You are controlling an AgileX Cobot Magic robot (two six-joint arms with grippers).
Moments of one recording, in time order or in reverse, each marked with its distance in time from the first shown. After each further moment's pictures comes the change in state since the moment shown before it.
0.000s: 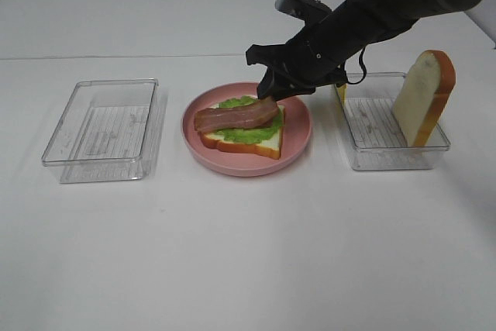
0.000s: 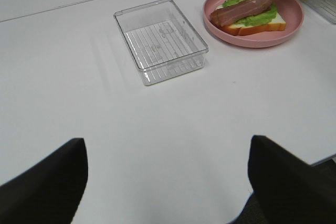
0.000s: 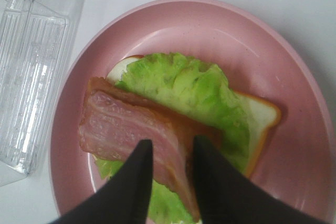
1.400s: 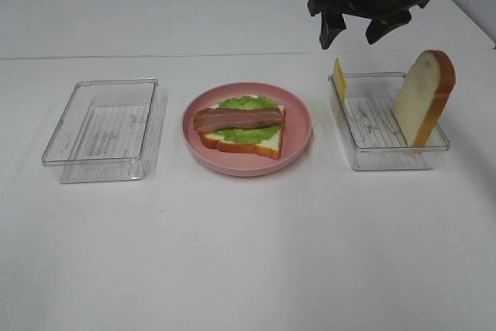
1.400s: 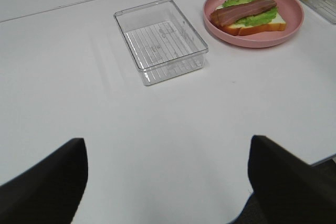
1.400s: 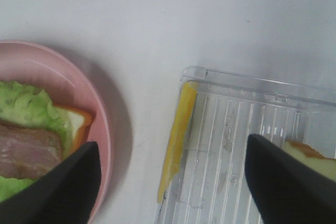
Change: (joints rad) left arm 0.000 0.000 0.000 0.000 0.000 0.000; right arm -0.090 -0.032 -0.332 -0.675 0.364 0.417
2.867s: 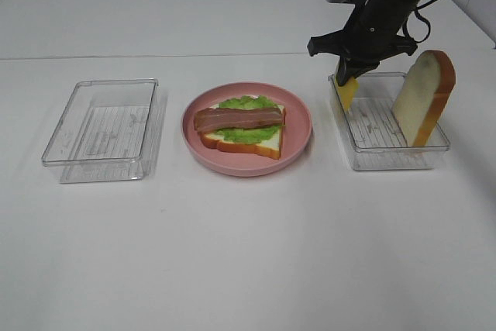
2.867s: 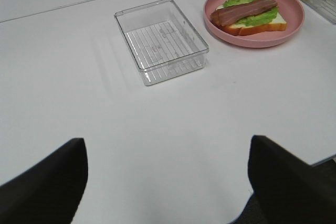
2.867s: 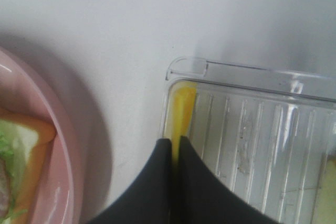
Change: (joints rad) left arm 0.000 0.000 0.000 0.001 0.000 0.000; right arm -0.039 0.147 -0.002 0.081 -0.063 -0.048
